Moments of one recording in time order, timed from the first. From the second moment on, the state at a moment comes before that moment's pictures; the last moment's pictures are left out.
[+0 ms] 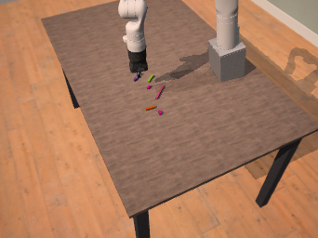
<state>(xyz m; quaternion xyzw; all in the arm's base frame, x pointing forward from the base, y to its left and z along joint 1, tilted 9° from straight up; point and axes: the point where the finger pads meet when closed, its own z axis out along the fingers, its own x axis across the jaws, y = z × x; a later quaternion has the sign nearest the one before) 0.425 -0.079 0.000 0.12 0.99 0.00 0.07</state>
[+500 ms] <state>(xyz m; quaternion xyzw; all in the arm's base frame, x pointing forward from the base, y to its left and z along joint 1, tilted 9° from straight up) 0.428 -0.088 0.016 0.13 0.99 0.00 0.08</state>
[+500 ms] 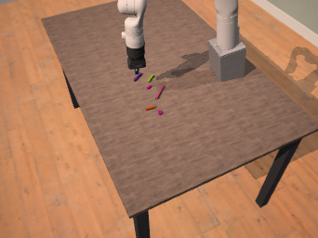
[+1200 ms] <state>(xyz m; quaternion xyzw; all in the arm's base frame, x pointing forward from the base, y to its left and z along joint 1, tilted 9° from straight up) 0.379 -0.014 0.001 0.19 0.98 0.00 0.08</state>
